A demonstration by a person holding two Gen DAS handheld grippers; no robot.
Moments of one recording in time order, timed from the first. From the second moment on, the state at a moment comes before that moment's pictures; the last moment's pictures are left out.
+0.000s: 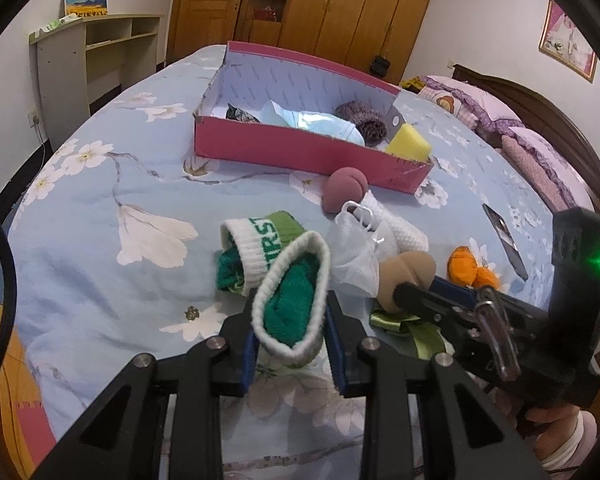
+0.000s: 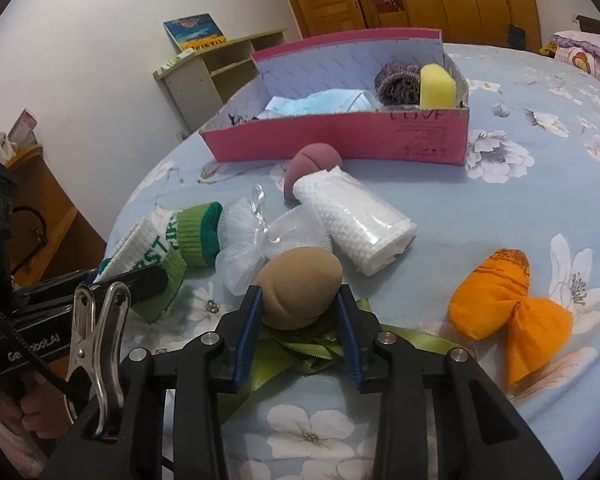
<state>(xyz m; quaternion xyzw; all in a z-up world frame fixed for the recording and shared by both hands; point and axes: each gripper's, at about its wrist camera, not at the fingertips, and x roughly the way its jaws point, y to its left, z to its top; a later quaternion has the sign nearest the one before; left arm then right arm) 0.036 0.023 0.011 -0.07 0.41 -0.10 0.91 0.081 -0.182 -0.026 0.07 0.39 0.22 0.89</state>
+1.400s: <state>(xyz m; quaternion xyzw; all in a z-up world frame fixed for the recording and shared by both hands) 0.150 0.028 0.078 -0.04 0.35 -0.09 0.93 0.098 -0.203 0.024 0.01 0.34 0.21 0.92</state>
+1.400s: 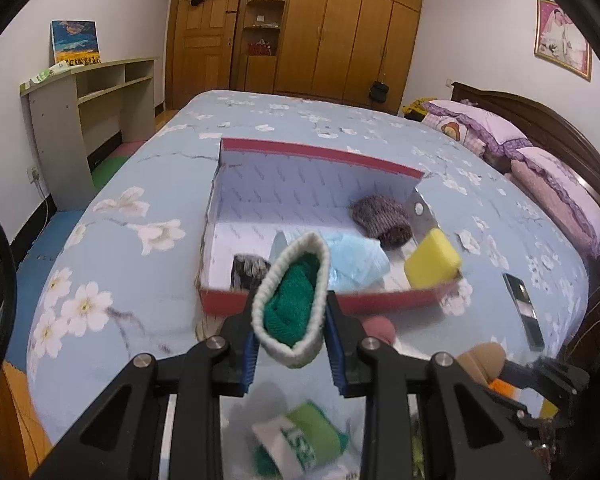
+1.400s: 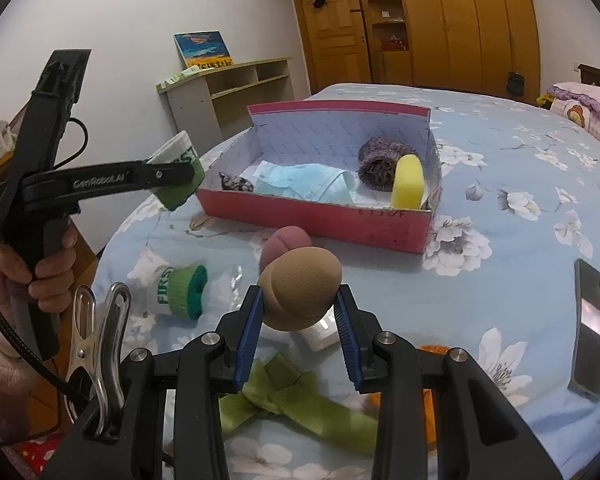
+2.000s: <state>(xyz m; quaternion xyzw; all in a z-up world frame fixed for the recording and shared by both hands) 0.241 0.018 0.068 -0.02 0.32 -0.08 0.94 0.147 -0.208 0.048 -0.02 0.33 0.16 0.93</state>
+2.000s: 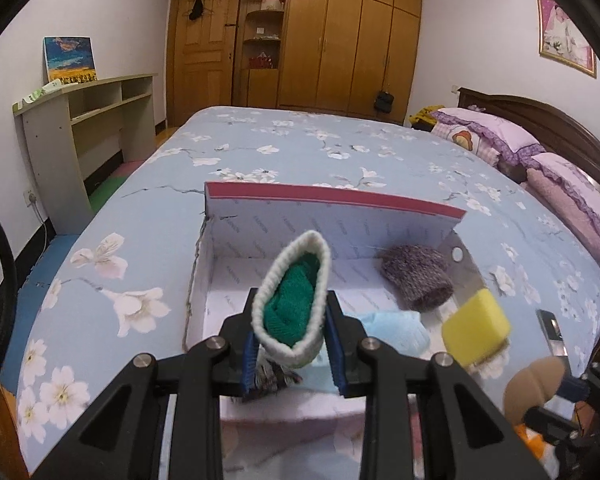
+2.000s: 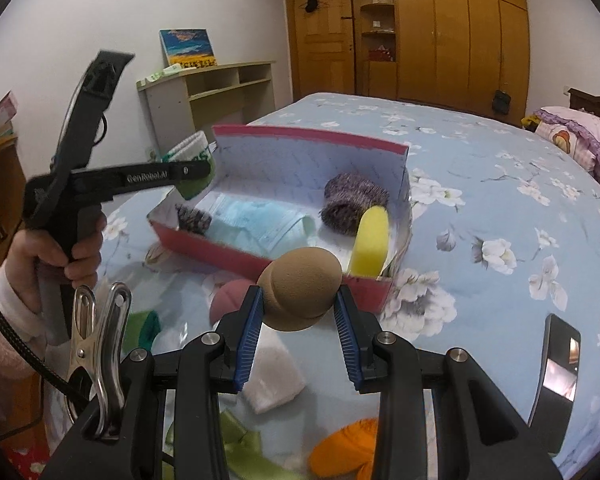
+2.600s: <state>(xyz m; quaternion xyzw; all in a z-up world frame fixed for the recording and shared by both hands) 0.293 0.025 0.021 -0.03 0.37 -0.04 0.93 0.205 -0.192 0.033 -0.02 0.31 0.12 0.94</state>
